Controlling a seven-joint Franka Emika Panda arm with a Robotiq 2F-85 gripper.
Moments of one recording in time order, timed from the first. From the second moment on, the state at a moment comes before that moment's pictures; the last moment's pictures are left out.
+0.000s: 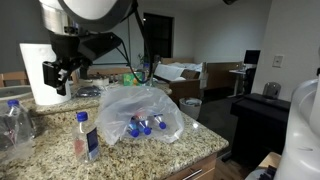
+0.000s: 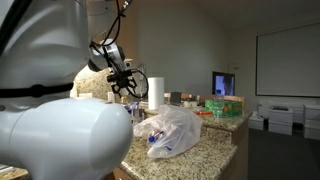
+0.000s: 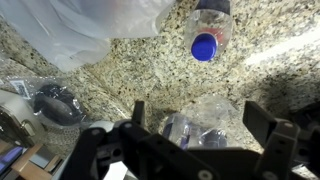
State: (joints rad) arm 0.38 -0.02 0.40 -2.03 -0.39 2.36 0.20
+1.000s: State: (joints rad) arm 0.38 0.01 0.37 -2.16 -0.22 2.43 0.18
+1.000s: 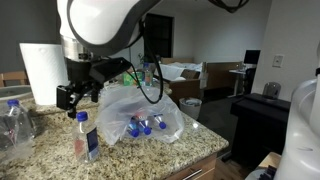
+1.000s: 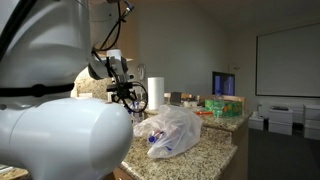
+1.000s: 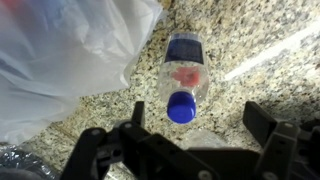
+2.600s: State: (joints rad) arm 0.40 0.14 0.31 -2.19 -0.37 2.82 0.43
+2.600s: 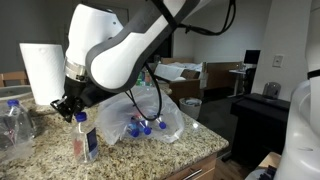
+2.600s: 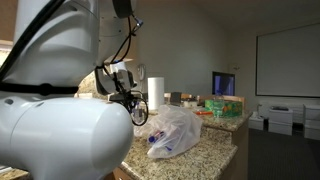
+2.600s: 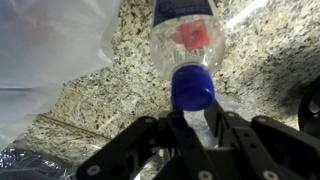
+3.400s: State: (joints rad) arm 0.40 0.14 0.30 -2.19 -0.37 2.80 0.43
